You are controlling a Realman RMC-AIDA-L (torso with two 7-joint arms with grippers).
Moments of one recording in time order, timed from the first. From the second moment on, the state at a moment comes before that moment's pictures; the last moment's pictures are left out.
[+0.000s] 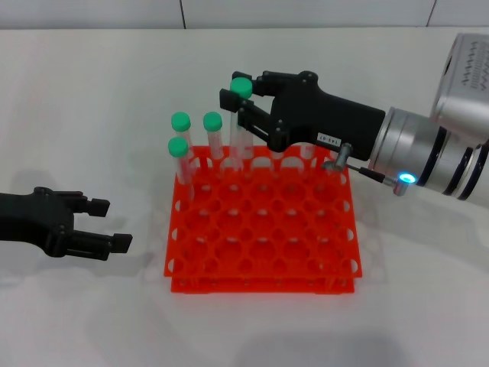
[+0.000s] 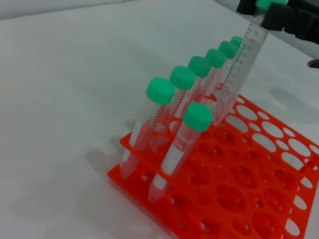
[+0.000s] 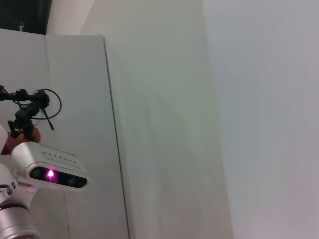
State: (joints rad) left arm -0.41 -2.04 0.69 1.03 2.29 1.79 -1.75; right arm 0.53 2.03 -1.94 -0.68 -0.53 -1.00 0.93
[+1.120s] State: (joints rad) left arm -0.42 -2.05 0.69 1.03 2.28 1.79 -1.71; right arm 0.54 2.03 -2.05 -0.69 -0.45 -0.95 0.90
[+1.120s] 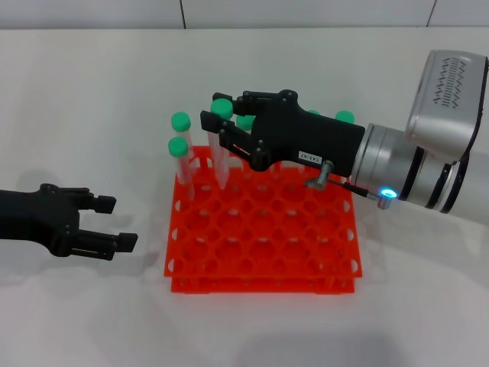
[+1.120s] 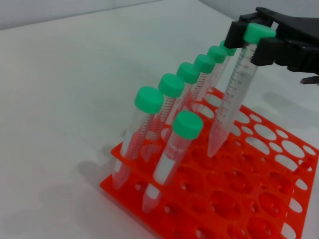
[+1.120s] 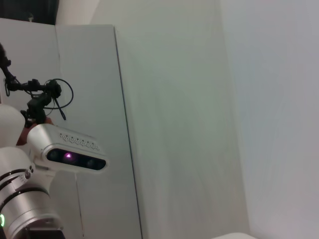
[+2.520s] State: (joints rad) left arm -0.42 -2.05 0.69 1.03 2.28 1.79 -1.71; right arm 0.61 2.03 -2.16 -0.68 -0.29 -0.84 0.80
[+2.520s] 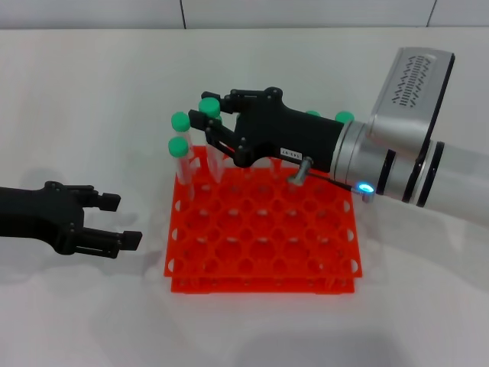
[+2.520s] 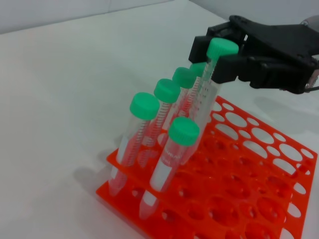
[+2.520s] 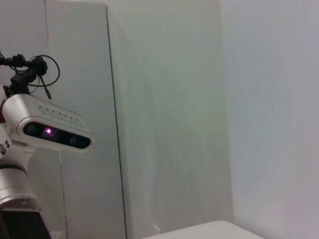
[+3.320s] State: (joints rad) left arm -0.42 -2.06 0.69 1.03 2.28 1.79 -1.70; right arm 0.60 2.03 -2.20 -0.67 -0.29 -0.81 0.80
